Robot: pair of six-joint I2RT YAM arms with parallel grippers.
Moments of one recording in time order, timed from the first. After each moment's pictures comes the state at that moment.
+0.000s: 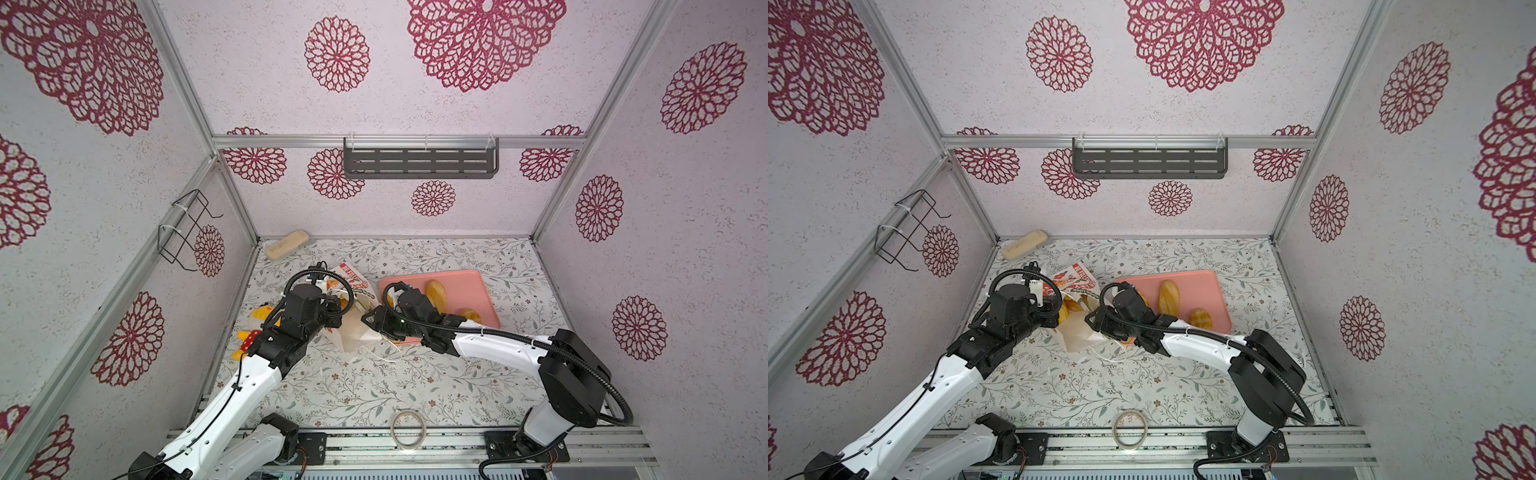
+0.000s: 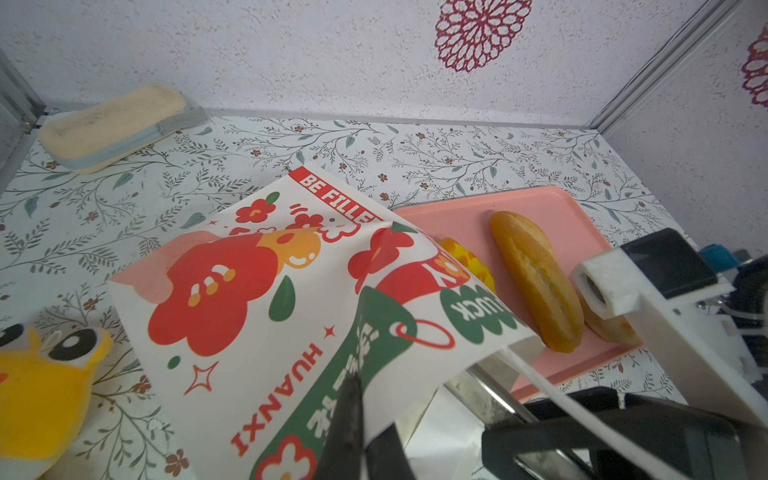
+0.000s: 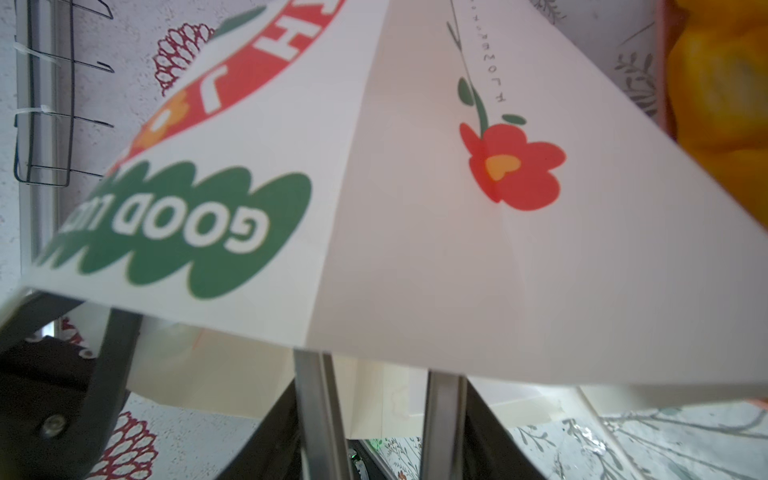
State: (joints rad) left arm -0.43 0.98 0.83 -0.40 -0.12 -0.30; right arm 0.93 1.64 1.06 0.07 -0.19 1.16
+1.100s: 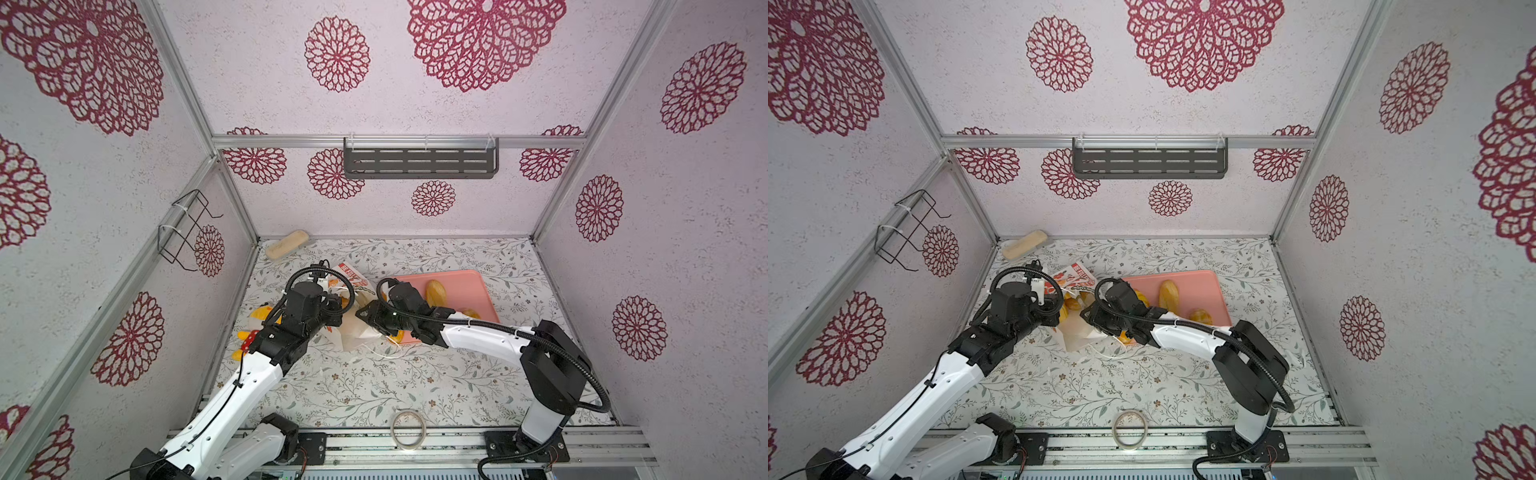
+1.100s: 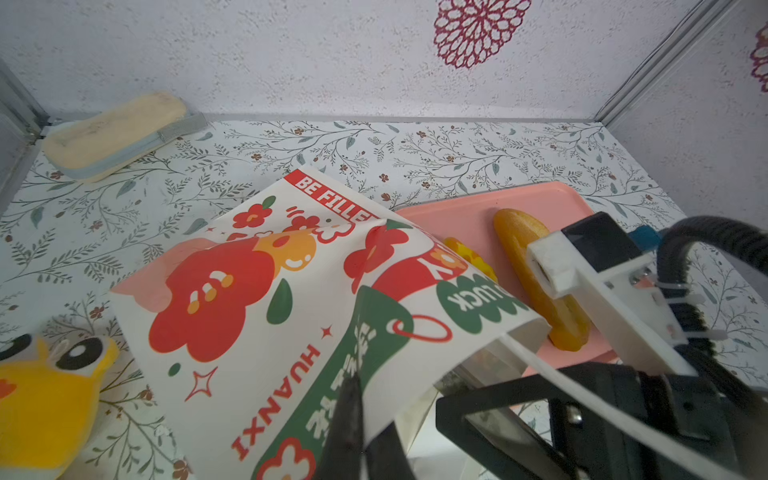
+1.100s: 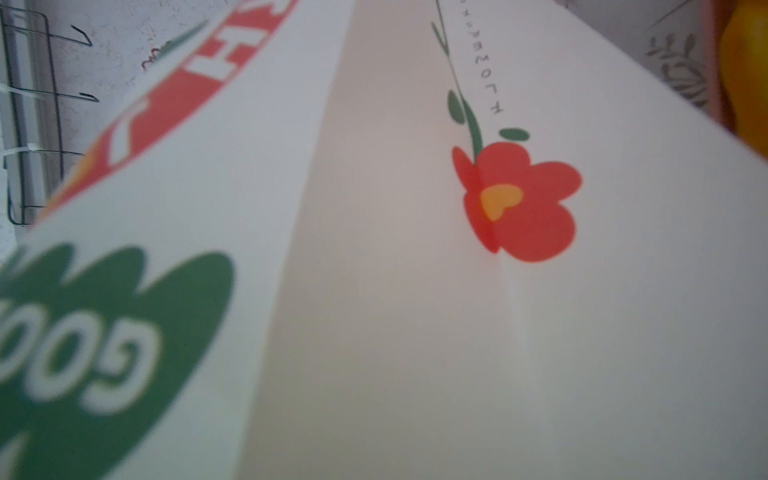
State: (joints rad) left arm -0.43 1.00 0.86 -0.40 -0.12 -0.27; right arm 0.92 1.74 1.18 0.02 -0.21 1.20
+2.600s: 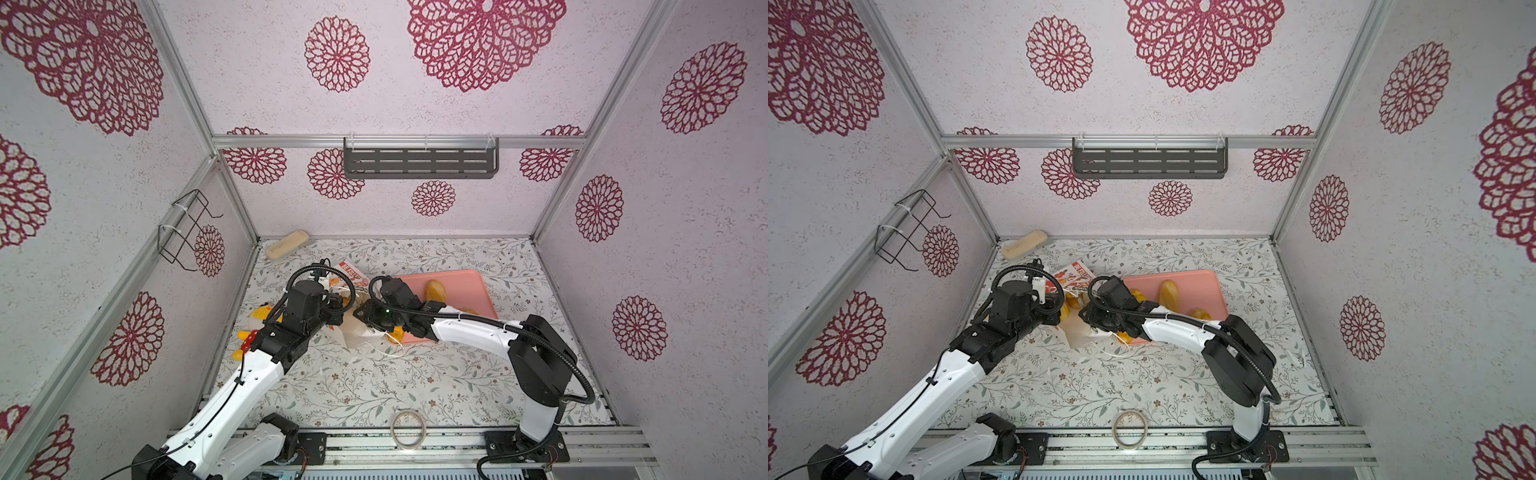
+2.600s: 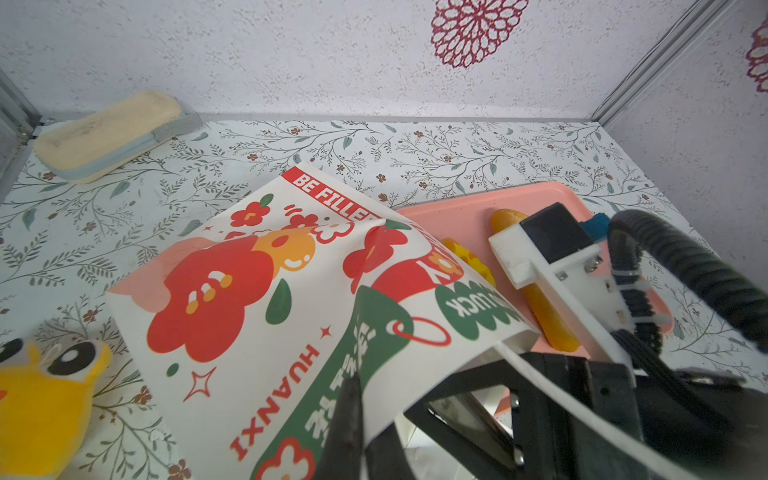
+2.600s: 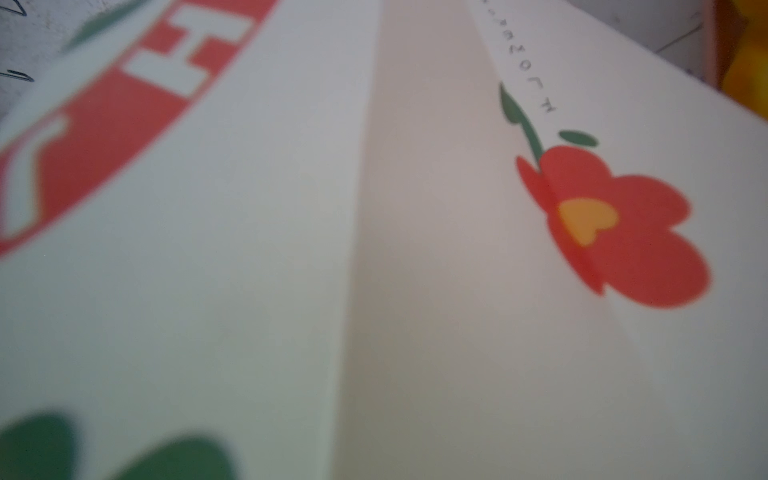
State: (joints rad) left arm -0.43 1.02 0.86 -0.40 -0.11 -0.27; right arm 0.92 1.83 1.30 -0.07 -0.19 1.13
